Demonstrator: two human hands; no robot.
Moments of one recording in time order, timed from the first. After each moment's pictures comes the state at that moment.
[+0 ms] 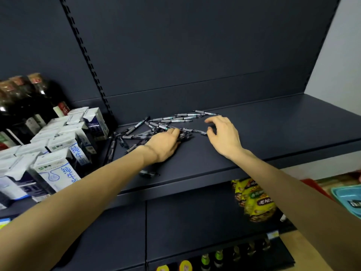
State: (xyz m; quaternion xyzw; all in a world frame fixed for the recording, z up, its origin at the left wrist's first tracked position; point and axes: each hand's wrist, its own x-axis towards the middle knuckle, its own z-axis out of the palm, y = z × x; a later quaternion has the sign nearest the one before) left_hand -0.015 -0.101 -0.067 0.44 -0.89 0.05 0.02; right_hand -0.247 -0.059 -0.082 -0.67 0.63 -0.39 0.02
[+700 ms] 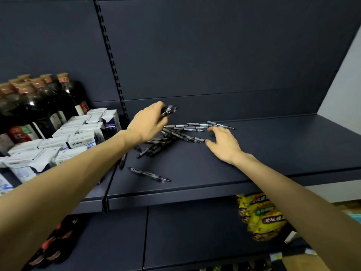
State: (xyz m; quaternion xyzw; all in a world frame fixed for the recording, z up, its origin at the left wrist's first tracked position) left_hand 0.055 -0.116 0.008 0.49 -0.83 0.05 0.27; right_hand -0.220 -0.077 -0.063 -0.72 0.64 -0.25 0.06
